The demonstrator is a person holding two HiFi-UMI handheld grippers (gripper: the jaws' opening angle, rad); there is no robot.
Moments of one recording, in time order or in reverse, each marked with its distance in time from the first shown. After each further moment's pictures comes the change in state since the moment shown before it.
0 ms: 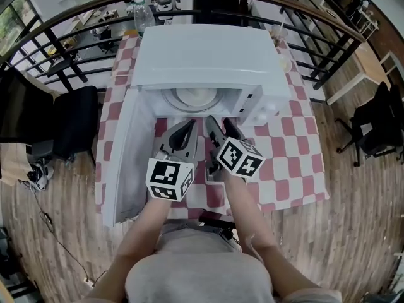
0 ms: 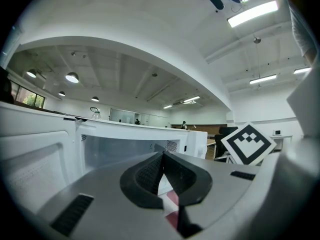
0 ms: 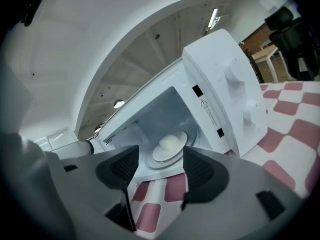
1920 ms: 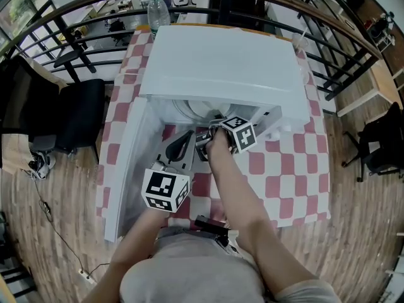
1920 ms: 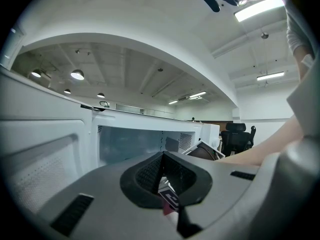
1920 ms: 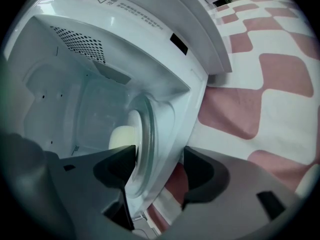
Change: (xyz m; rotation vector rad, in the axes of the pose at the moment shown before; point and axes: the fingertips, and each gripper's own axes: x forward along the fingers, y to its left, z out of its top) left arm 0.001 0.047 -0.018 -0.019 0.051 0.062; right arm 0.110 -0.071 -0.070 0.768 0.133 -0.443
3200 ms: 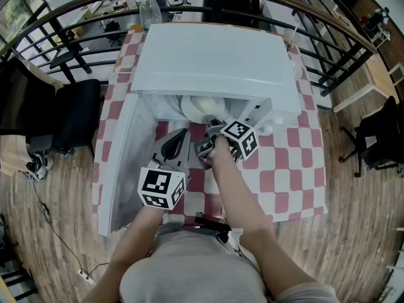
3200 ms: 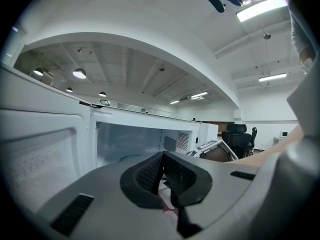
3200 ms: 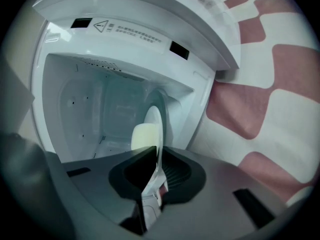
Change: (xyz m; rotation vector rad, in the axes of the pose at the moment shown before) left arm -0.001 -0.013 -0.006 -0.021 0.006 0.013; right arm -0.029 0.011 -0.009 -0.025 0.157 0.236
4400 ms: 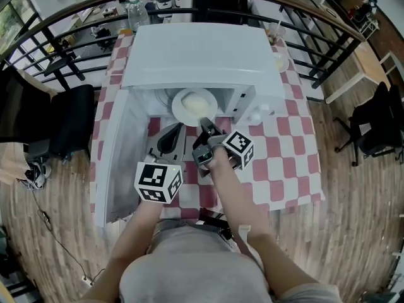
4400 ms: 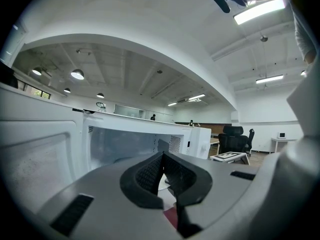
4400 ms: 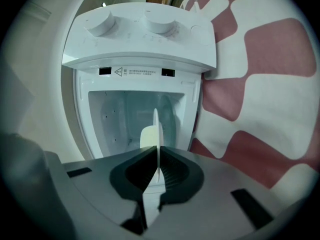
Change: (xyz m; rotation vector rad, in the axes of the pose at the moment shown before) left arm -0.009 -0.024 0.010 -0.002 -0.023 -0.028; right arm -0.057 0.012 -0.011 0.125 -0.009 0.289
